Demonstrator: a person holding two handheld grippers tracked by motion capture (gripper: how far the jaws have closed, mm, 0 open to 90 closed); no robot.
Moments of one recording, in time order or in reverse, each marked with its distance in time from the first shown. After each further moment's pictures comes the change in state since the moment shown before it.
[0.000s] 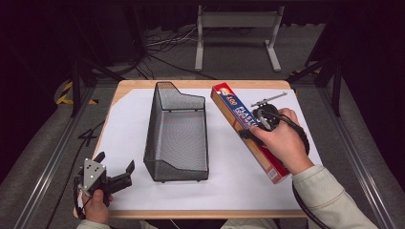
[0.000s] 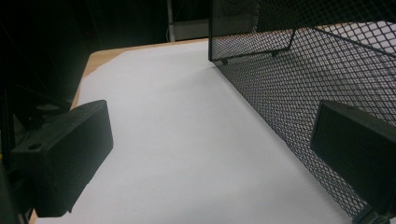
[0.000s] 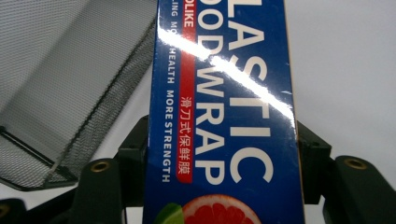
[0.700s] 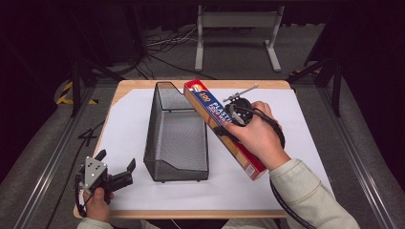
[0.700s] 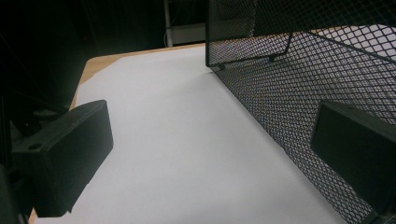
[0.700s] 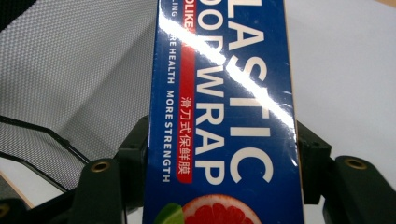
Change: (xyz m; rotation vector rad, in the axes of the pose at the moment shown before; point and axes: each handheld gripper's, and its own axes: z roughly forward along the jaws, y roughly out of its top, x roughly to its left) left arm -0.002 0.002 0.006 -0.011 -0.014 0.010; right arm 0.061 0.038 0.004 -0.010 0.063 -0.075
